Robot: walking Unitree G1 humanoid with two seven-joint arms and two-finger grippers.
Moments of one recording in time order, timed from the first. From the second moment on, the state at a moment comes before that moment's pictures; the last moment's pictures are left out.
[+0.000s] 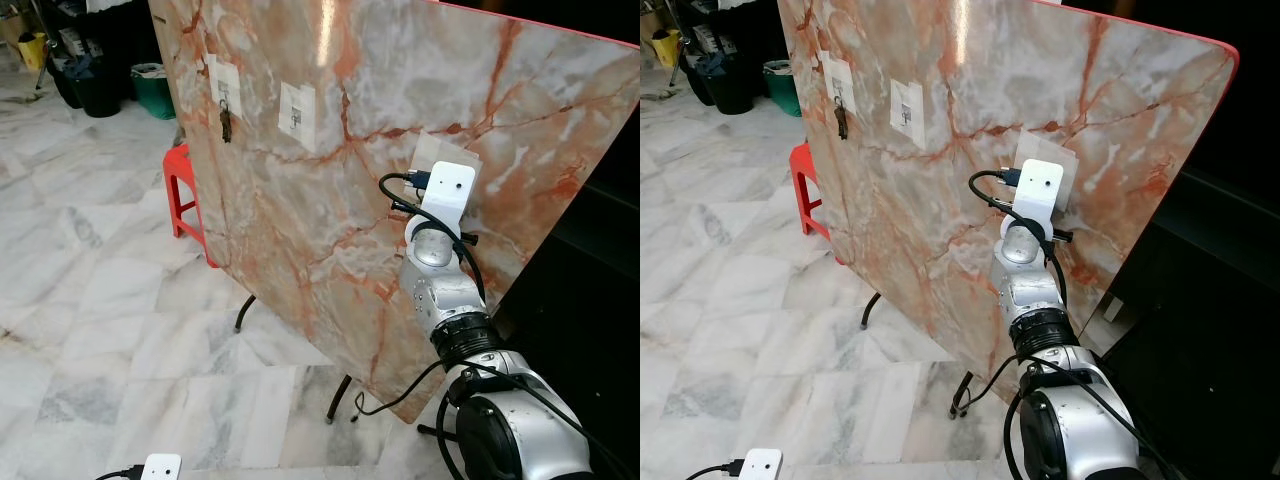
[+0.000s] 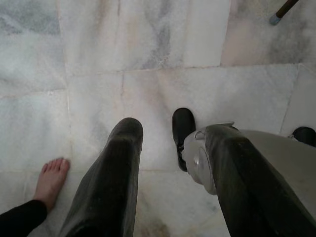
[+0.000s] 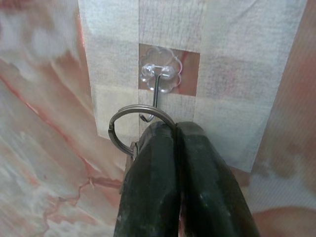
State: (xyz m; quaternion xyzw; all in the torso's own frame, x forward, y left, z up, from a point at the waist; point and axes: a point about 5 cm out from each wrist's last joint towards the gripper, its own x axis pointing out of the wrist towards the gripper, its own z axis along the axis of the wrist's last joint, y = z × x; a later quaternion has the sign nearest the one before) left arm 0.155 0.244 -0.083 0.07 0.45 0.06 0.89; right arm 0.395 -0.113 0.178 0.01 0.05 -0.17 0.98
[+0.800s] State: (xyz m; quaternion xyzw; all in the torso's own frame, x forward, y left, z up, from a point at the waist) left arm 0.152 0.241 -0.085 0.06 0.45 0.06 0.89; right arm 0.400 -0.111 0.178 0.01 0.07 -0.16 0.99
